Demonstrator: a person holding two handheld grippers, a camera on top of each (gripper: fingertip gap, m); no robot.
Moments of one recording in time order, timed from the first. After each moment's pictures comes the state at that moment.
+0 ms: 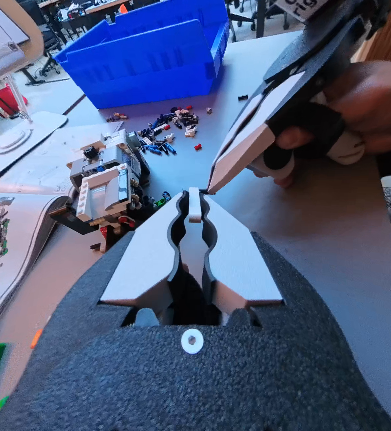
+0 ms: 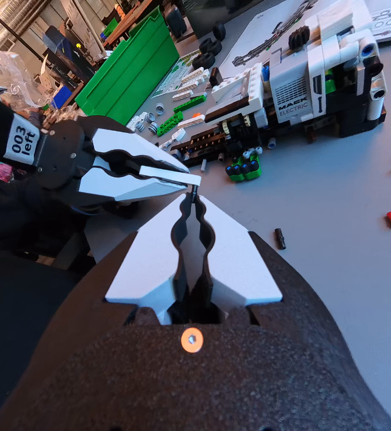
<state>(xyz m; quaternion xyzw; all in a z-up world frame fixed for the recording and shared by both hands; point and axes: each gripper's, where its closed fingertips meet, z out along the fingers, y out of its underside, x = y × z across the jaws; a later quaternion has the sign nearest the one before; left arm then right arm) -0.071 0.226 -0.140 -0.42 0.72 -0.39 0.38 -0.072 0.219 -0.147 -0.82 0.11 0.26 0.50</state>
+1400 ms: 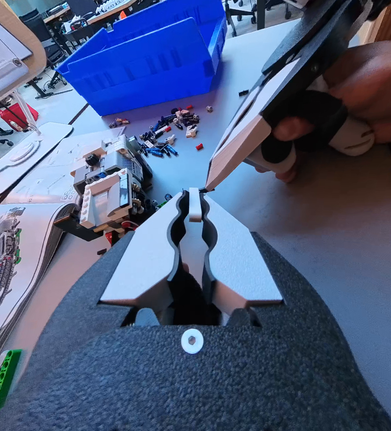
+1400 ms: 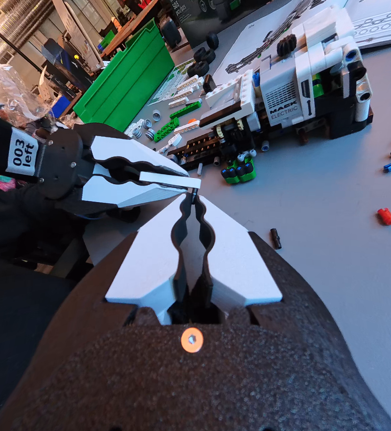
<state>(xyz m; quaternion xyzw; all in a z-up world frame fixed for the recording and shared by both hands) -0.067 0.226 -0.142 -0.40 0.73 -0.38 0.40 -0.068 0.220 -0.147 -0.81 0.12 0.26 0.51</state>
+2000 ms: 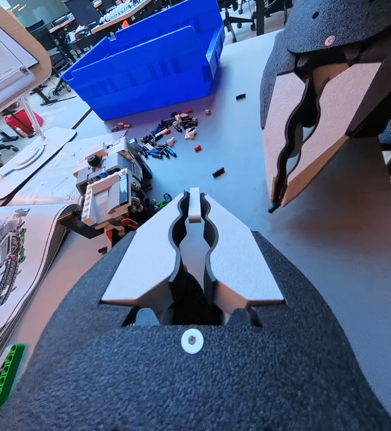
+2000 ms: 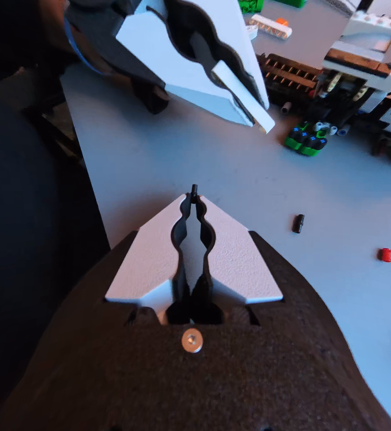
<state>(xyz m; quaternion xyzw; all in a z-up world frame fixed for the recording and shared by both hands) -0.074 0.224 -0.139 -0.39 0.73 -0.38 0.41 -0.105 0.168 -0.173 -0.89 -0.19 0.15 0.39</state>
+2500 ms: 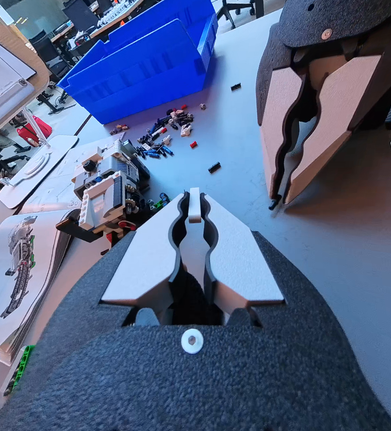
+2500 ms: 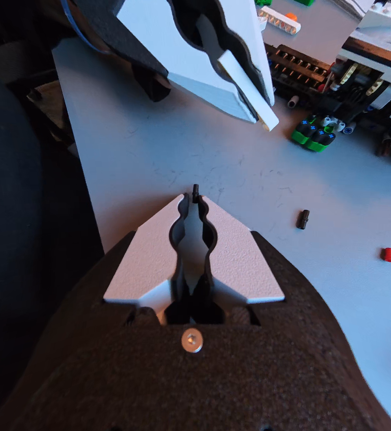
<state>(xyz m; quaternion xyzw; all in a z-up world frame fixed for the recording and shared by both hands) -0.077 0.219 -0.144 -0.37 0.75 -0.35 0.43 -0.105 0.162 -0.185 -0.88 -0.22 0.12 0.40</state>
